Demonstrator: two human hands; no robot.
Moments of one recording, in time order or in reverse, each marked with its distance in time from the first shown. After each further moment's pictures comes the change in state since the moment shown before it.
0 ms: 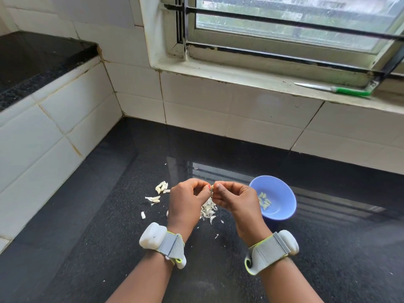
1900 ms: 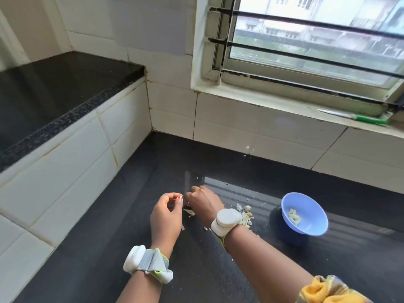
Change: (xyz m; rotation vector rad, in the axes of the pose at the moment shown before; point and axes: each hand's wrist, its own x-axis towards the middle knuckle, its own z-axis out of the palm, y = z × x) left_hand 0.007 -0.089 -0.098 -0.193 0.238 -0.227; right_hand 0.046 0.041 0.151 -1.700 -0.486 -0.582
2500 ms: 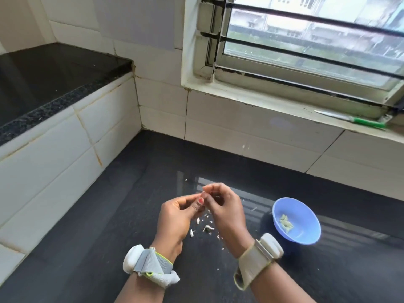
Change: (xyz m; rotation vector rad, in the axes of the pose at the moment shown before) left_hand -0.015 0.040 0.042 -0.500 -0.303 -0.211; right_hand -0.060 0.032 -0.017 1.169 0.537 0.424
